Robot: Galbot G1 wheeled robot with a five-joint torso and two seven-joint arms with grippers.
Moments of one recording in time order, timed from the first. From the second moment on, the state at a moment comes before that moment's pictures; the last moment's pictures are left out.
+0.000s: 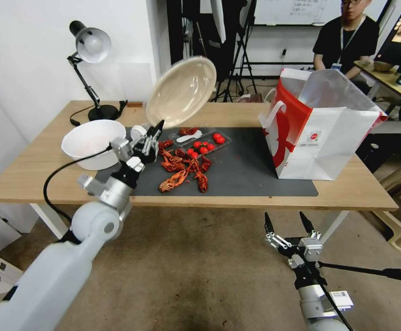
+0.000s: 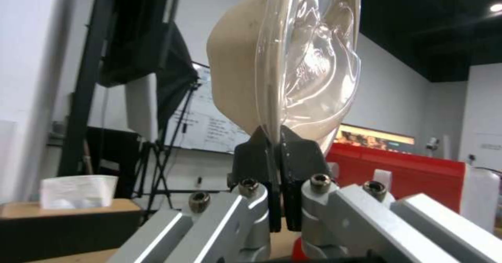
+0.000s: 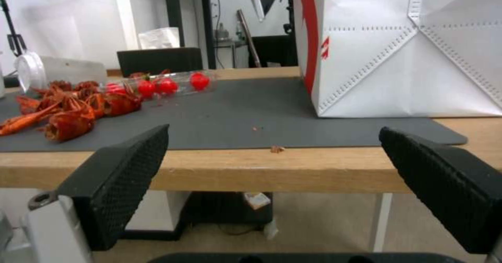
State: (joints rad) left arm 0.95 -0.95 -0.20 -1.91 -0.94 -0.20 0.16; right arm -1.74 1.20 0.41 2.04 0.26 0.37 0.18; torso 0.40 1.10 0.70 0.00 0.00
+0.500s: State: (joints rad) left arm 0.84 -0.97 -0.10 -1.86 -0.95 -0.19 0.17; right arm -1.75 1.21 0.43 2.05 0.24 0.37 0.18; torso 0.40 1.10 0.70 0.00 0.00
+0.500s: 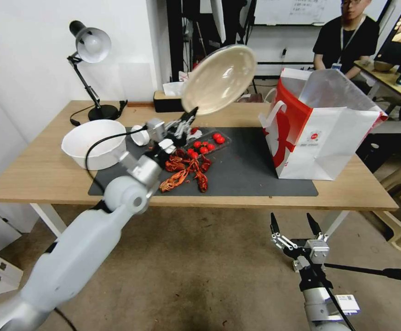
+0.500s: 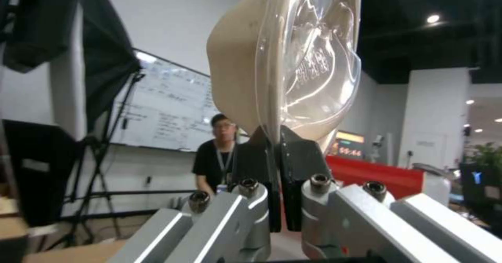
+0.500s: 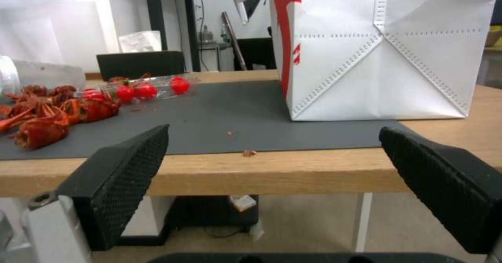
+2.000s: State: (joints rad) left arm -0.10 -1.41 0.62 -1.16 -0.87 -0.21 0.24; right arm -1.82 1.29 0.52 2.06 0.27 0.45 0.16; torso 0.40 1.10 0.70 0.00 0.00
